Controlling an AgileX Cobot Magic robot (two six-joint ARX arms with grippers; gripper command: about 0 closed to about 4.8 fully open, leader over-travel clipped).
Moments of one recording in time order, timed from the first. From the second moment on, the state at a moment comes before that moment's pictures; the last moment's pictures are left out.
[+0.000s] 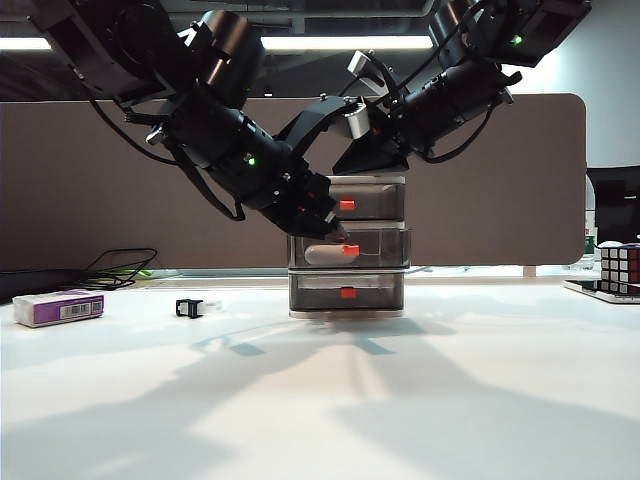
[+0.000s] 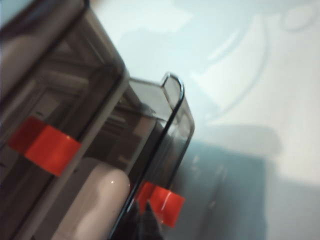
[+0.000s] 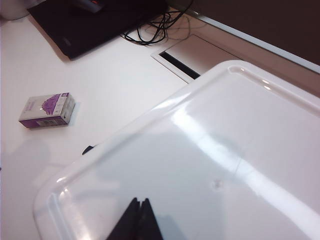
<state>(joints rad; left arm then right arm) -0.57 1.83 1.12 0.20 0.25 0.54 0.30 1.99 1.60 -0.10 -0.60 -0.17</state>
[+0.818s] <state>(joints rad) -0.54 1.84 1.12 0.30 0.16 0.54 0.30 2.01 1.61 -0.09 -0.53 -0.18</state>
